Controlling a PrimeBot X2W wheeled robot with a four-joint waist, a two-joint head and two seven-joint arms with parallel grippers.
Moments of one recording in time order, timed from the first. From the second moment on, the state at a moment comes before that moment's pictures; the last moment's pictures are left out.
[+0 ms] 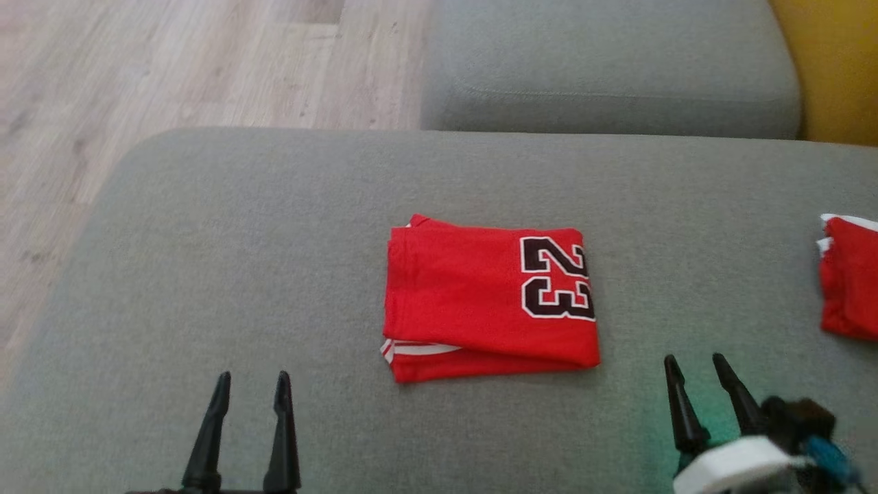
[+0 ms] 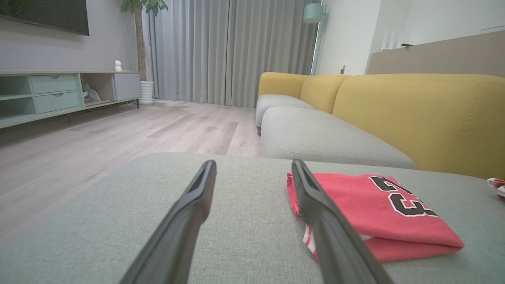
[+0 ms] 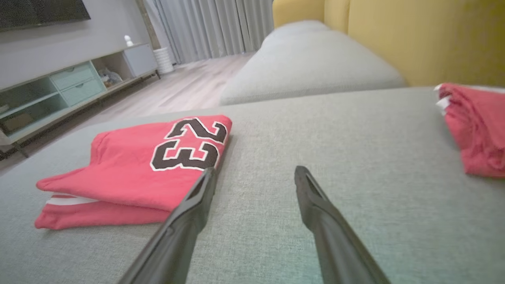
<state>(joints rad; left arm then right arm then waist) 0.25 0.06 -0.14 -0.03 -0.15 -0.01 -0.26 0.10 -0.12 0.09 0.34 0.25 0.12 -0.25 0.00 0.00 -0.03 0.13</state>
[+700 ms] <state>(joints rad) 0.16 0.06 -0.22 -0.03 -0.13 -0.03 -0.26 -0.31 -0.14 0.31 0.56 0.92 0.12 0.22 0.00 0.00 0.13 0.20</state>
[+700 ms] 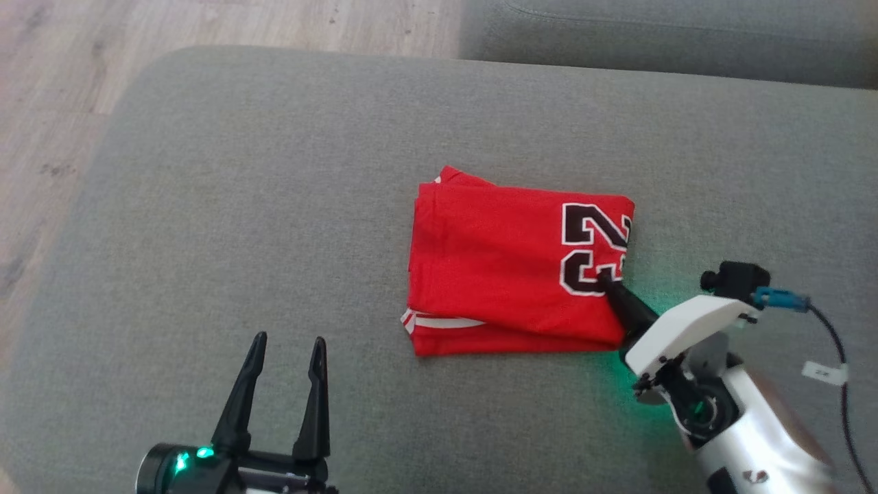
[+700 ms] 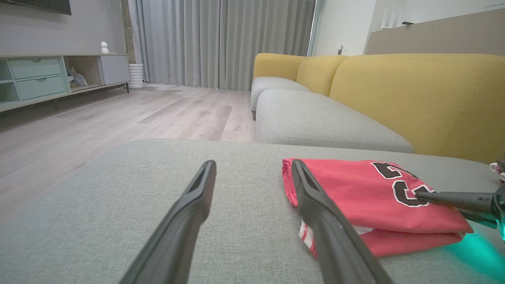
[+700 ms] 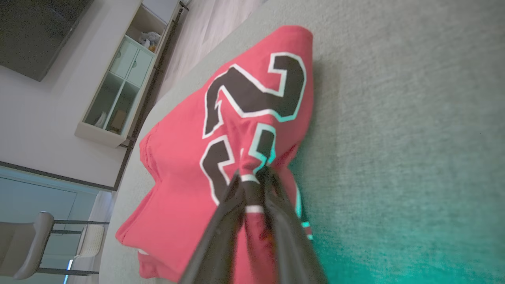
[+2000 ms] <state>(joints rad) -0.08 0.05 -0.19 -0.07 -0.19 -0.10 -0.26 -0.28 -0.49 -0.25 -0.08 0.40 0.12 0.37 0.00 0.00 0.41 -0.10</state>
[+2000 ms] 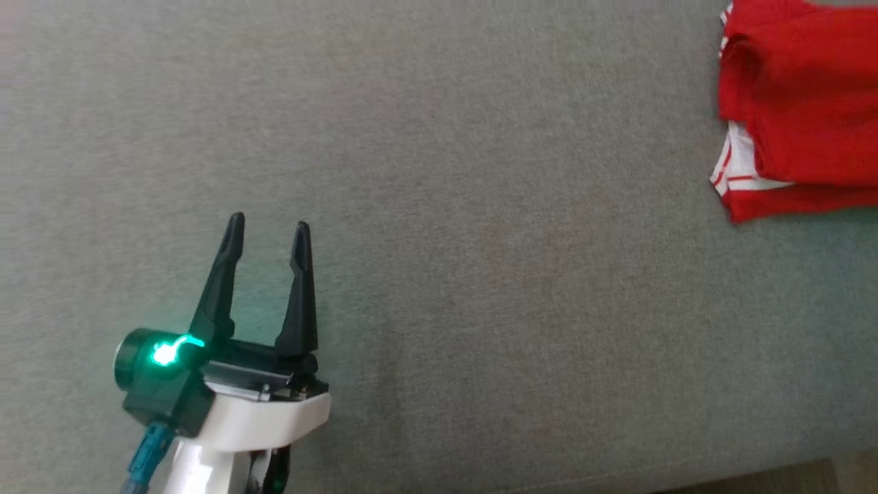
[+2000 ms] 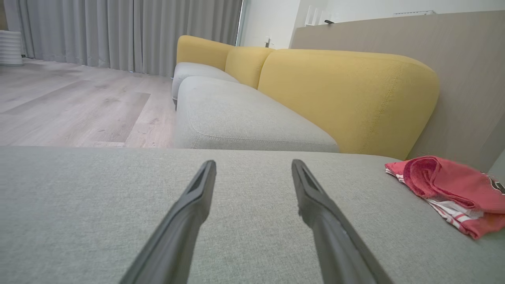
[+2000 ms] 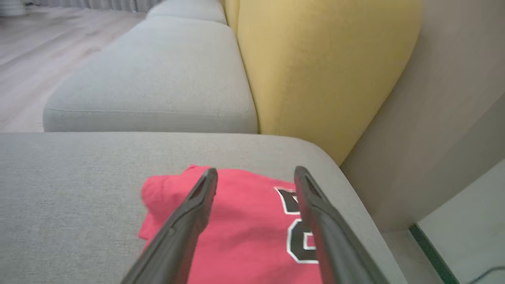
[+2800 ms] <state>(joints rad) 0.22 0.05 -0.17 -0.04 -0.11 0.02 -0.26 0.07 -0.07 0.10 0.16 0.16 0.12 -0.25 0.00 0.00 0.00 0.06</state>
